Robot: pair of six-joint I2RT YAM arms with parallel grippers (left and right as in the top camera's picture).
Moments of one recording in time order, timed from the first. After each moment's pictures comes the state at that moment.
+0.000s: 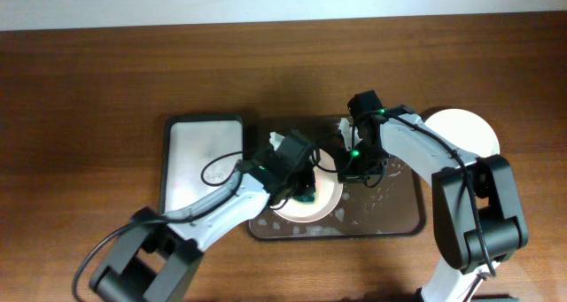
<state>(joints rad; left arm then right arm) -0.72 1.75 1.01 -0.35 0.06 -0.77 0.26 1.90 1.19 -0.88 -0.35 0.14</state>
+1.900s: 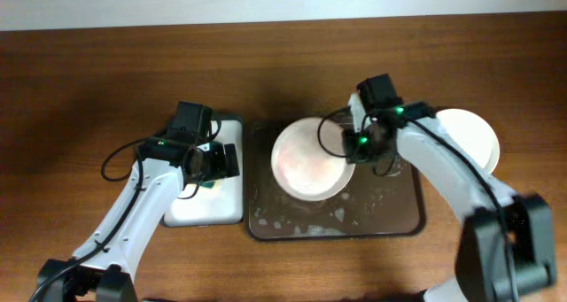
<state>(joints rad) -0.22 1.52 1.03 -0.78 -0.01 -0.36 0.26 1.70 1.22 -0.82 -0.16 0.14</state>
